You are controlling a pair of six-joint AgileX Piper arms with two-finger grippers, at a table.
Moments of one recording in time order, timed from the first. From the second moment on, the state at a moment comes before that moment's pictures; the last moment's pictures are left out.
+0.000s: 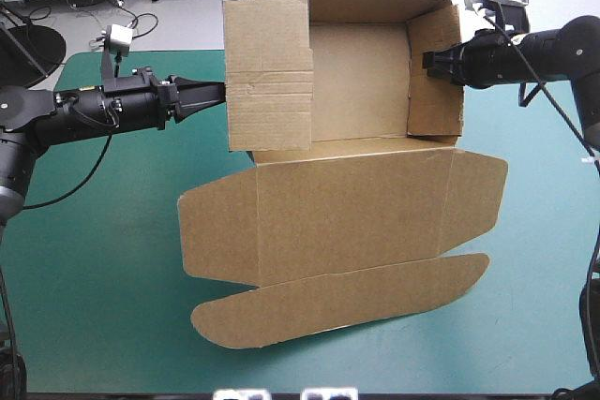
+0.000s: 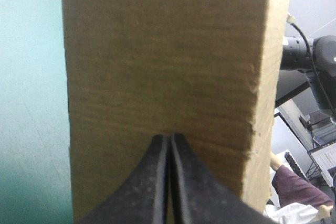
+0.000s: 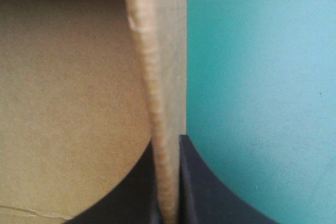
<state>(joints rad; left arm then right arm) 0.06 1.39 -1.40 -1.35 1.22 0.59 0.01 1.61 -1.78 0.58 1.10 -0.24</state>
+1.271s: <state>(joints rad) 0.03 1.39 -1.40 -1.08 1.16 0.60 0.19 1.64 -1.78 0.44 1.00 -0.18</state>
